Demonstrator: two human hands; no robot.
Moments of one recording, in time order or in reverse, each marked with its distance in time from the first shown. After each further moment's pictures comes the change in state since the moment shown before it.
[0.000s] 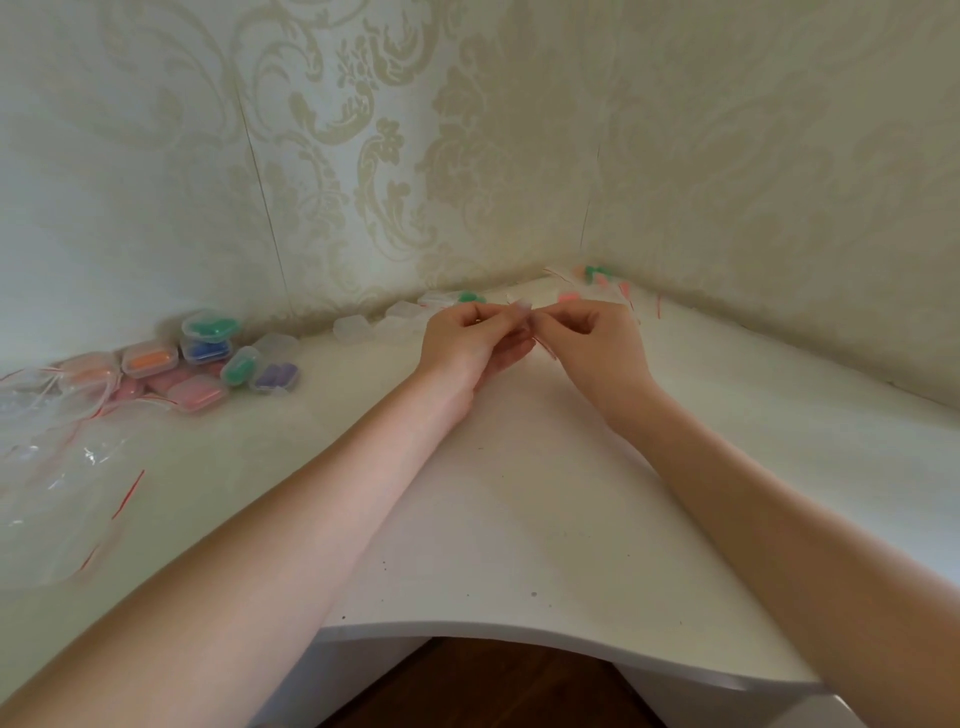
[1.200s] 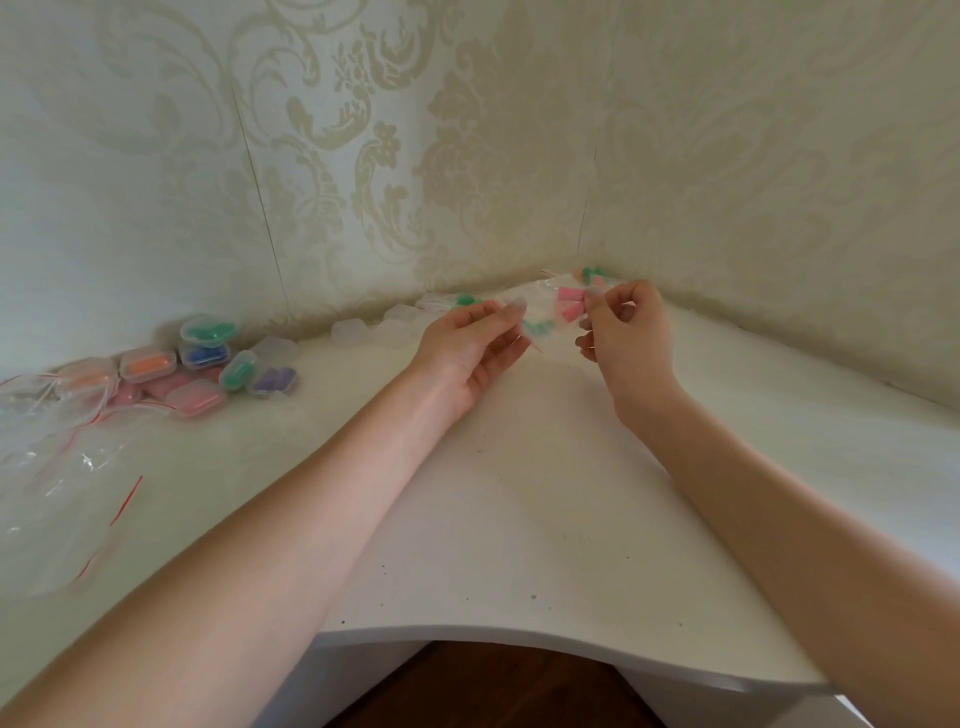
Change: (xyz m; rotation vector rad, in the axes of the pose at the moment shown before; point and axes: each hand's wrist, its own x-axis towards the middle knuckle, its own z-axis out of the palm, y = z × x) left_hand -0.002 0.006 -0.001 -0.166 -0.031 -0.137; right_hand 0.010 0.003 -0.011 0.242 0.284 0.156
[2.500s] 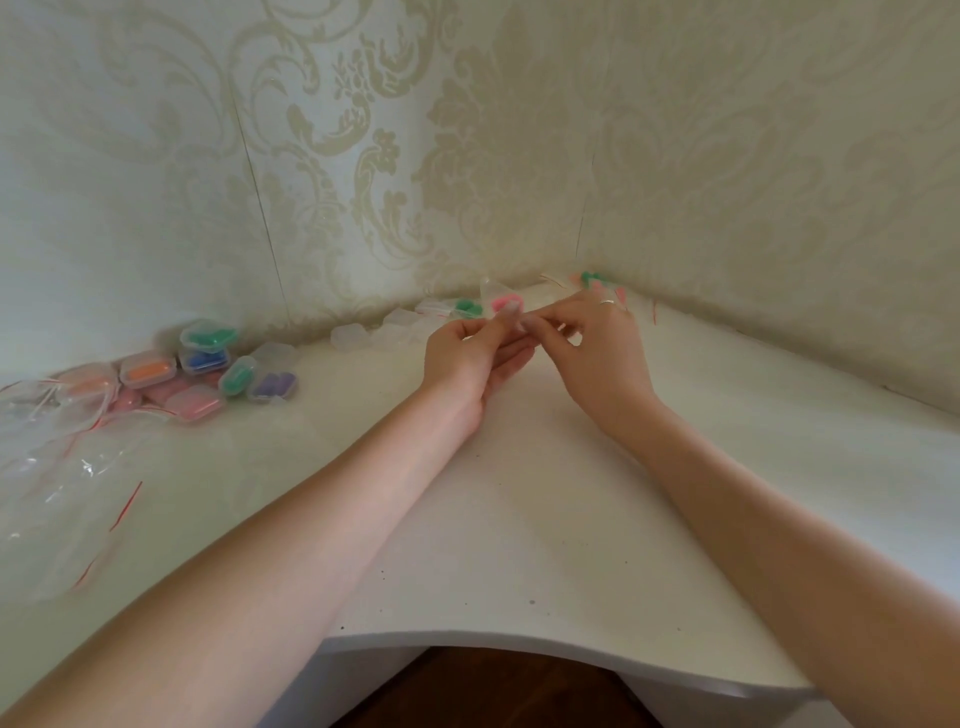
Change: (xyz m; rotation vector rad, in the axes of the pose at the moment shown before) left_hand -0.003 -0.011 0.007 0.040 0.090 0.069; right_hand -0.006 0.004 0.003 -0.594 -0.256 -0.519
